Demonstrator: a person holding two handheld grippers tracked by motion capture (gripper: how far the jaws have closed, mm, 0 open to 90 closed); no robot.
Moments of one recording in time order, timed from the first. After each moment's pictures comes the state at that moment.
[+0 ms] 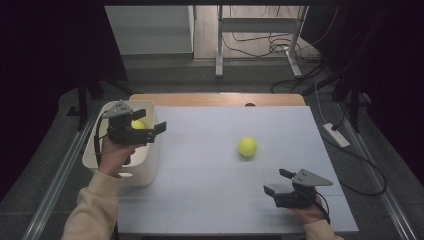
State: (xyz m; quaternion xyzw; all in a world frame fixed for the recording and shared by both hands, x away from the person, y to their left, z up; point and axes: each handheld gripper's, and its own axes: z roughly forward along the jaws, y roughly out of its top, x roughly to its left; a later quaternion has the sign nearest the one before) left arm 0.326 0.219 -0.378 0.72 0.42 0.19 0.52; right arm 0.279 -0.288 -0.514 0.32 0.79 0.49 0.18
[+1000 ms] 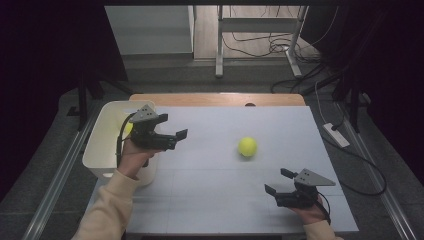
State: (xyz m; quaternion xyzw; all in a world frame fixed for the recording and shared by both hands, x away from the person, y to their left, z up) left arm 0.334 0.171 -0.389 0.76 0.37 0.17 0.51; right arm 0.278 -0.290 -0.512 0.33 0.78 0.50 0.18
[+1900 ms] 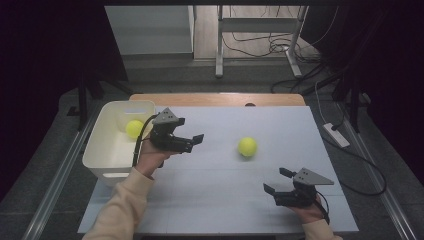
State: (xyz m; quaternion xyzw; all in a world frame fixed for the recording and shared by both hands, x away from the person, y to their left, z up) left arm 0.349 0.132 -0.408 0.78 0.35 0.14 0.50; right arm 0.280 -0.287 -0.511 0.33 0.78 0.50 0.18
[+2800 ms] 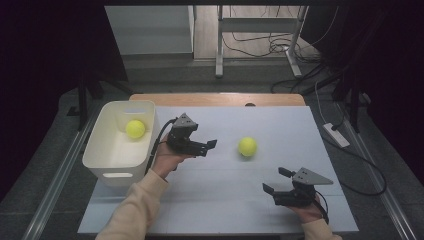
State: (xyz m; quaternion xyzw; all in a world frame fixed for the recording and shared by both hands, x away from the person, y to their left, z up) left arm 0.361 0.094 -0.431 0.80 0.36 0.12 0.47; right arm 0.281 -0.285 -0.512 0.33 0.78 0.51 0.18
